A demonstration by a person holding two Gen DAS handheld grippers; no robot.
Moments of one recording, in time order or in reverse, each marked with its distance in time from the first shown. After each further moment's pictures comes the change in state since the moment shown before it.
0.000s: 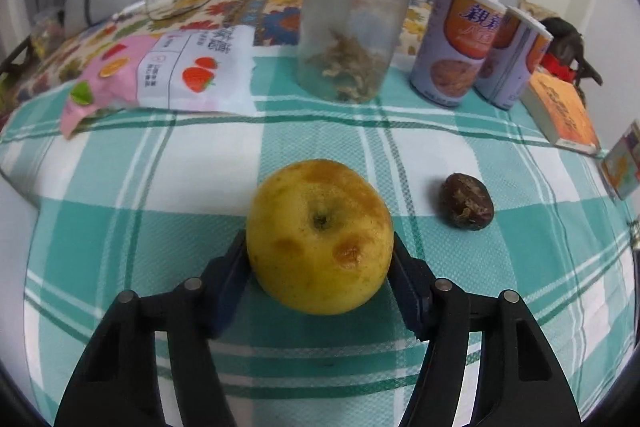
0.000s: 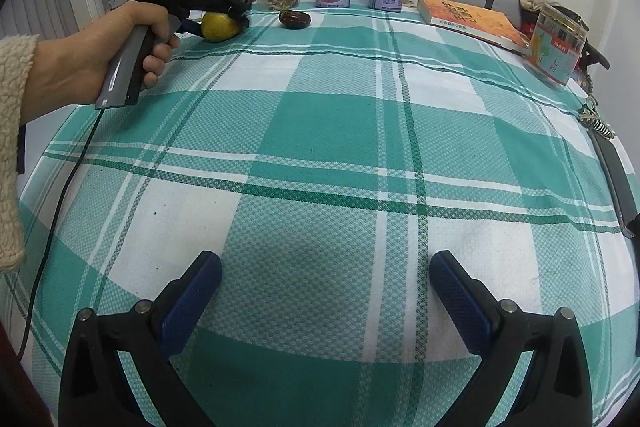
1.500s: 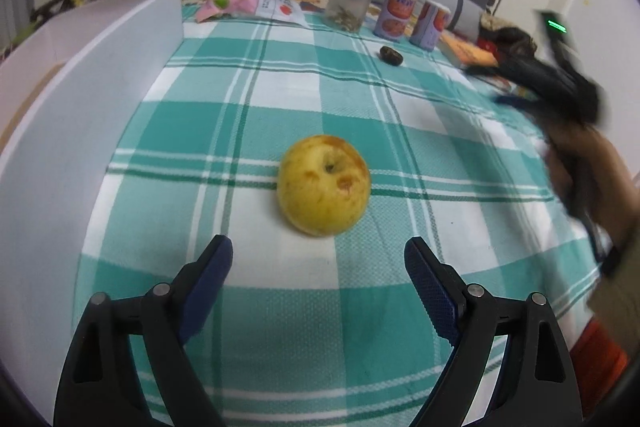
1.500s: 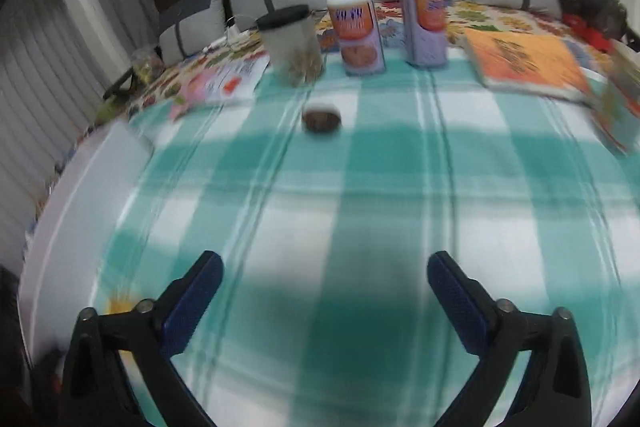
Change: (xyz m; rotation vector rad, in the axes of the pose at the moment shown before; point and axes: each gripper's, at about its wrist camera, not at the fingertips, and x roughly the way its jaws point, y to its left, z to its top) left arm -0.215 0.055 -0.234 -0.093 -0.034 -0.111; right arm 0.044 -0.025 0.175 0.118 -0.017 0.260
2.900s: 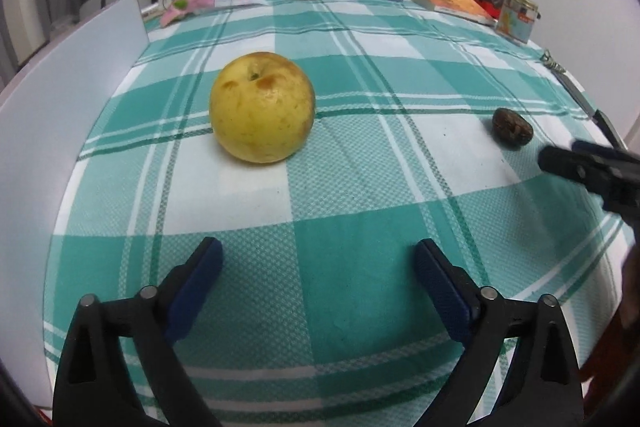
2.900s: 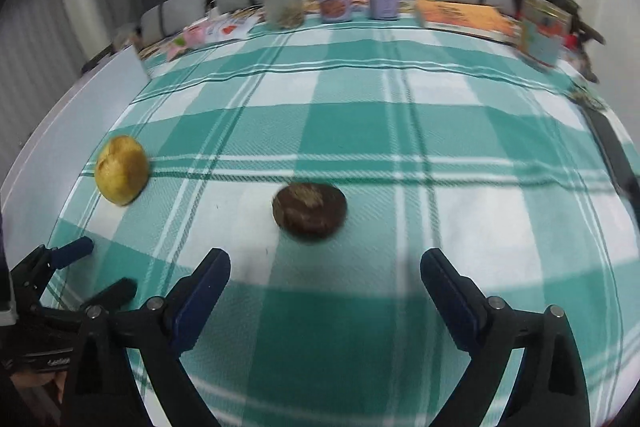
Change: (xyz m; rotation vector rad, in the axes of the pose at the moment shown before) left arm 0.033 -0.045 -0.055 0.220 0.000 0.097; right arm -0.086 0.027 -0.196 -0.016 -0.028 -0.205
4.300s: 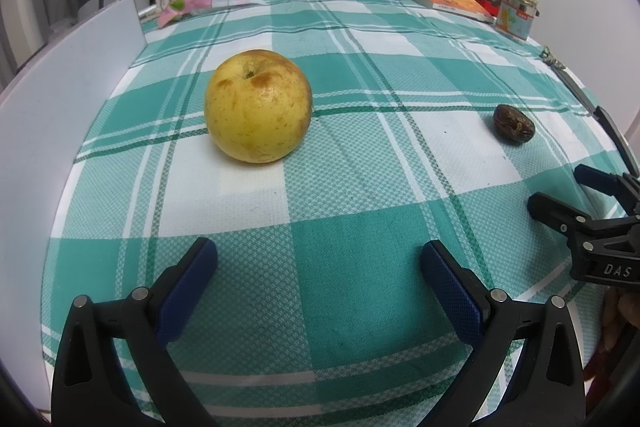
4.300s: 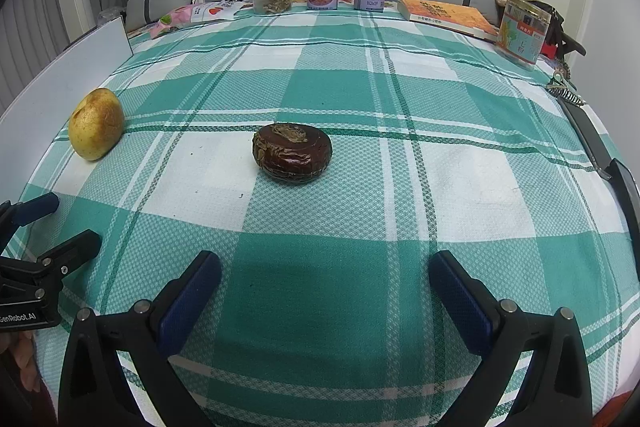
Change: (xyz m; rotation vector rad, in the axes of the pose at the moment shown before) left arm 0.004 -0.002 0.000 0.014 0.014 -0.015; right arm 0.013 0.008 -0.030 -0.050 -0.001 -0.099
